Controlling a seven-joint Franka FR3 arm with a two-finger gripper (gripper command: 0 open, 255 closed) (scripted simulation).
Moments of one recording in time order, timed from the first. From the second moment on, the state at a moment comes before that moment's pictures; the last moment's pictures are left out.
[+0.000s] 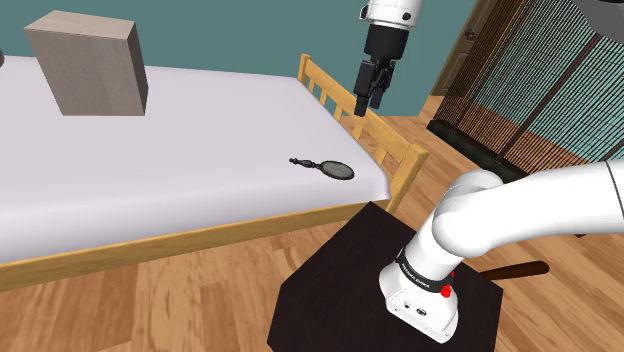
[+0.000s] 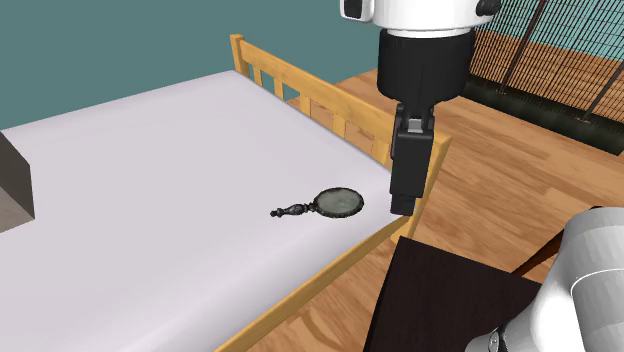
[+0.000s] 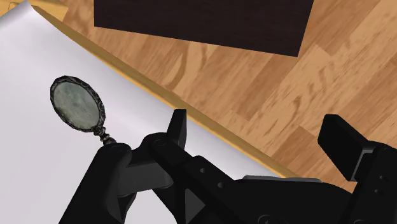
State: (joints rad) arm -0.01 -0.77 0.04 -2.33 0.08 1.45 -0.10
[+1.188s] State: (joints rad) arm -0.04 -0.49 -0.19 -2.53 -0.09 1.96 -0.51
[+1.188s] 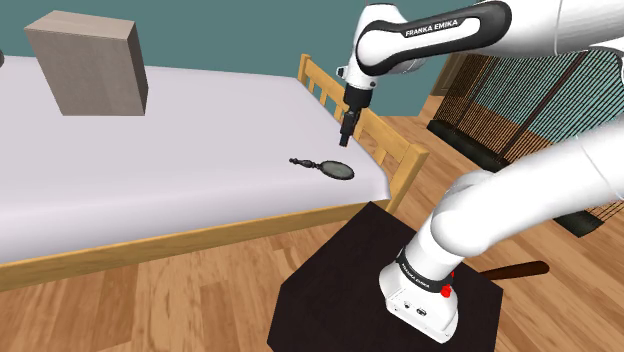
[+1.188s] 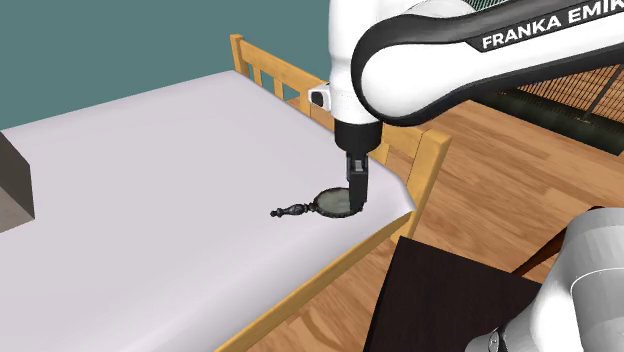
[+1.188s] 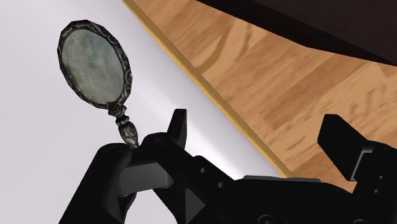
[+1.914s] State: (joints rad) arm -0.03 -0.10 -0.31 -2.44 -0.06 2.29 -0.80
